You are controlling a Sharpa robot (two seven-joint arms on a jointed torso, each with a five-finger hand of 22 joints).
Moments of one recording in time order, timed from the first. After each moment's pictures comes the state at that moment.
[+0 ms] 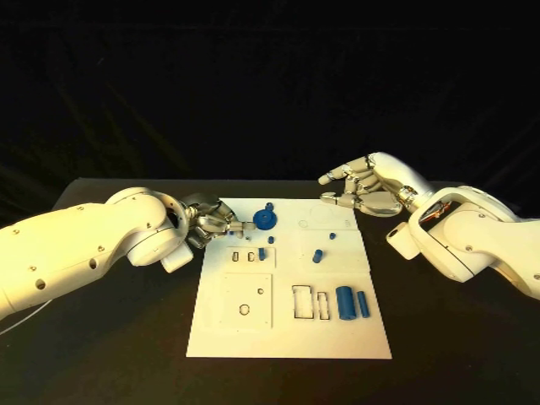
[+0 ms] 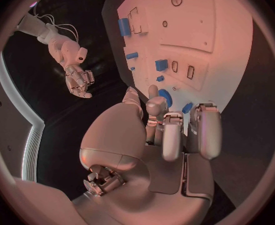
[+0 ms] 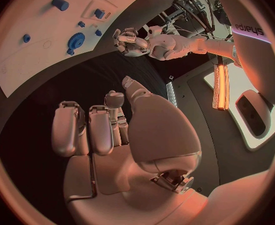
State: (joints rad) left arm 1.26 -0.82 0.00 1.53 -0.81 -0.05 -0.40; left_hand 1.23 0.09 -0.18 0.29 0.10 0.89 0.07 0.67 0.54 1.25 0.00 1.13 1.02 1.47 -0.06 1.57 1.31 0.05 1.46 0.05 1.44 1.31; right arm 1.27 -0.99 -0.04 1.72 -0.96 -0.46 0.17; right_hand 1.32 -0.06 0.16 0.10 0.23 0.97 0.14 0.10 0.14 1.23 0.05 0.94 1.02 1.47 -0.02 1.35 1.31 0.08 1.37 0.09 1.40 1.19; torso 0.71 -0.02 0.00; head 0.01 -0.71
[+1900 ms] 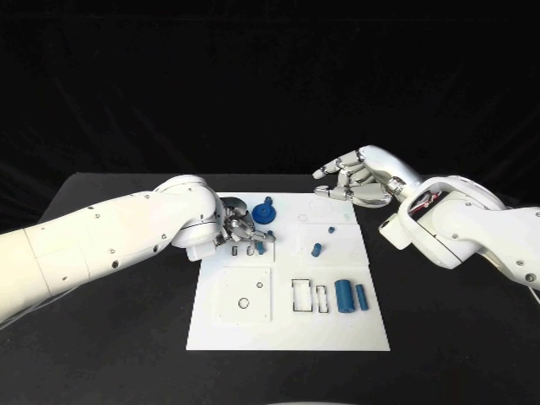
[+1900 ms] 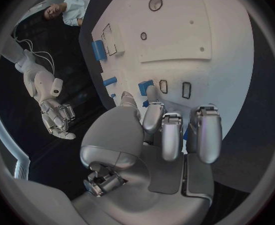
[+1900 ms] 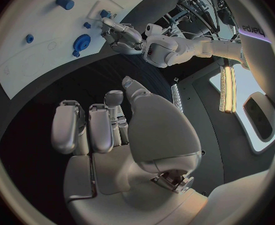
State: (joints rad) left arm 1.27 -0.59 -0.02 1.34 -0.97 0.18 -0.58; left_hand 1.17 0.12 -0.28 0.29 0.06 0.88 0.05 0.74 0.64 1.34 -0.02 1.30 1.23 1.47 -0.07 1.57 1.31 0.04 1.47 0.04 1.51 1.31; right arm 1.28 -0.94 -0.04 1.68 -0.98 -0.44 0.09; right_hand 1.32 -0.06 0.16 0.11 0.24 0.97 0.14 0.10 0.14 1.21 0.06 0.91 0.98 1.47 -0.02 1.31 1.29 0.08 1.35 0.08 1.39 1.15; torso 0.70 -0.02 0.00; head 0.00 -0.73
